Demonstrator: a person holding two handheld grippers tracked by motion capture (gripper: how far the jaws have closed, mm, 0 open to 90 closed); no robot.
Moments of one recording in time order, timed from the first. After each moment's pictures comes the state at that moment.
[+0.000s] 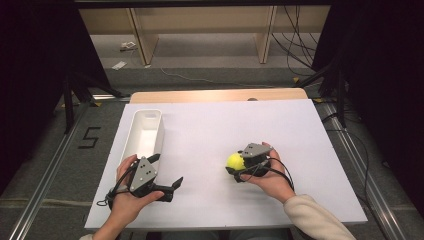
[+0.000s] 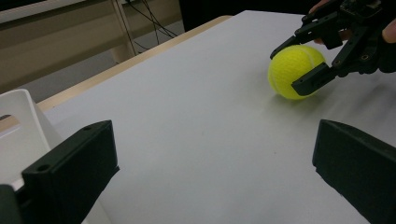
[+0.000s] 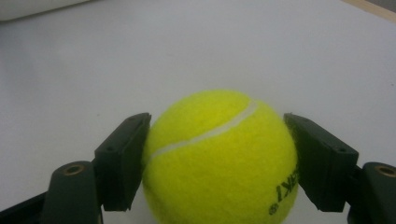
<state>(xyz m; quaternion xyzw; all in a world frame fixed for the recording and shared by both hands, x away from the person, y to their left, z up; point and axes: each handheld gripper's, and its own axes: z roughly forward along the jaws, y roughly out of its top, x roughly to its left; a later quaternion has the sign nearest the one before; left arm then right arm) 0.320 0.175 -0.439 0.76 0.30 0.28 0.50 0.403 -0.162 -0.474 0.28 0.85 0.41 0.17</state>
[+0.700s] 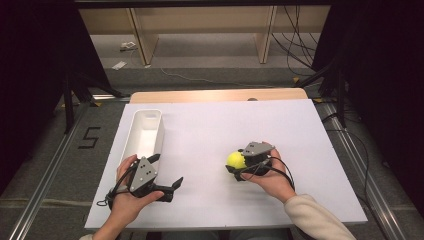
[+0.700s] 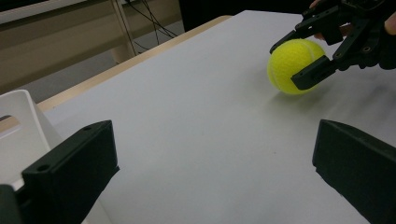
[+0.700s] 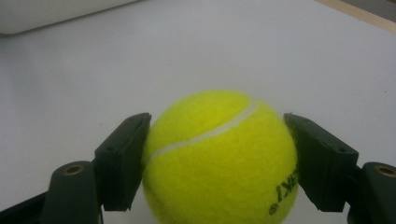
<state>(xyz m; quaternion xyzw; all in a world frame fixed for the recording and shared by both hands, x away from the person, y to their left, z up) 0.319 0.175 -0.439 0.76 0.30 0.28 0.50 0.403 -0.163 -0.469 0.28 0.84 0.42 0.17</state>
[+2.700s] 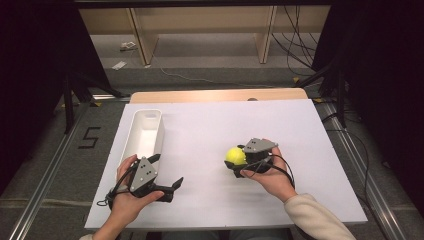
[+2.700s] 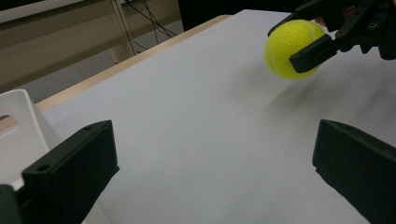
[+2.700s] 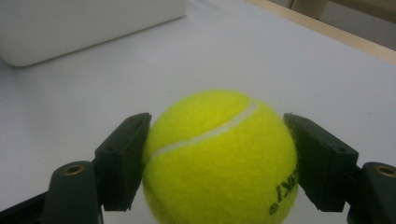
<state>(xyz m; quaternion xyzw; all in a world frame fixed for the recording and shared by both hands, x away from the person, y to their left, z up) 0.319 0.174 -0.439 0.77 0.30 0.27 0.50 0.401 -0.162 -0.453 0.29 0.83 0.45 0.18</state>
